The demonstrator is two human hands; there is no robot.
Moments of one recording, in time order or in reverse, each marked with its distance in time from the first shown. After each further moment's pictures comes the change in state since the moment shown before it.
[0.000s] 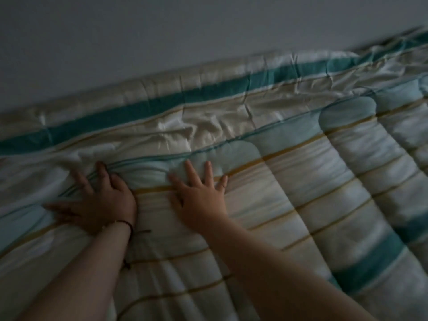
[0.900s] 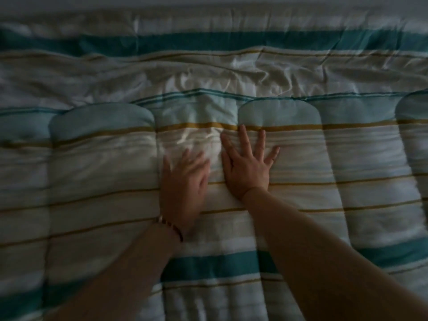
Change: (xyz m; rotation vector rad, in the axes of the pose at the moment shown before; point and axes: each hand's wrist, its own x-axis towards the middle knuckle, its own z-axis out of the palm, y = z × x) left_hand -0.132 -0.084 0.003 -0.269 0.049 0.756; right_hand -0.047 0.004 0.041 -0.171 0.055 -0.027
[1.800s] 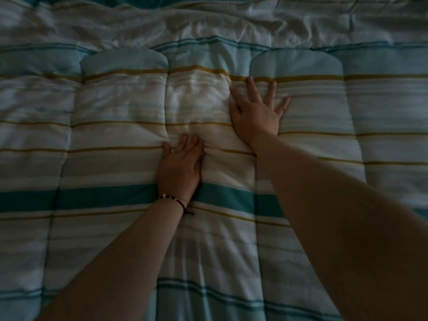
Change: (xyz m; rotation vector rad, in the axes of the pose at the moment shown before) left_hand -0.105 0.003 0.048 0.206 0.064 -0.091; right_hand -0.010 0.015 0.008 0.097 0.065 -0.098
